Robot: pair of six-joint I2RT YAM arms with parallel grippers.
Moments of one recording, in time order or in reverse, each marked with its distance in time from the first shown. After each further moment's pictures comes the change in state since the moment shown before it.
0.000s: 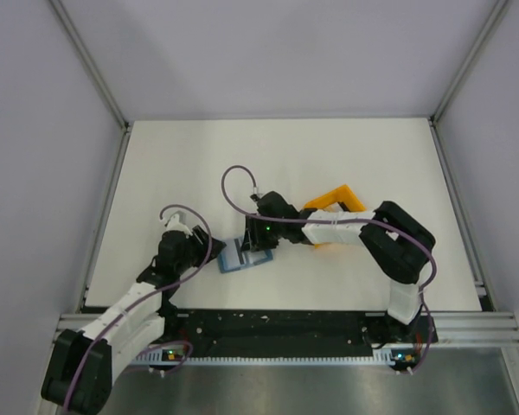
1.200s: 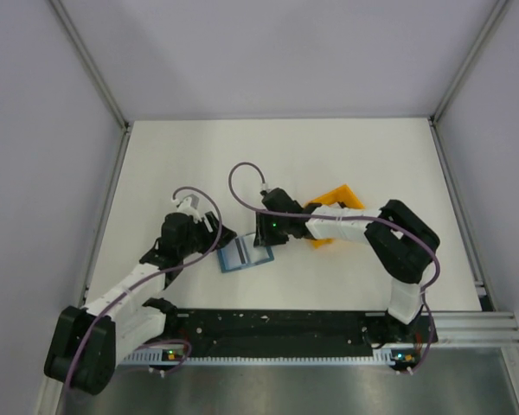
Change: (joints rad) left arm 0.000 0.164 0.175 -0.011 0.127 0.150; right arm -0.038 -0.028 0.010 -0.138 0.140 -0.036
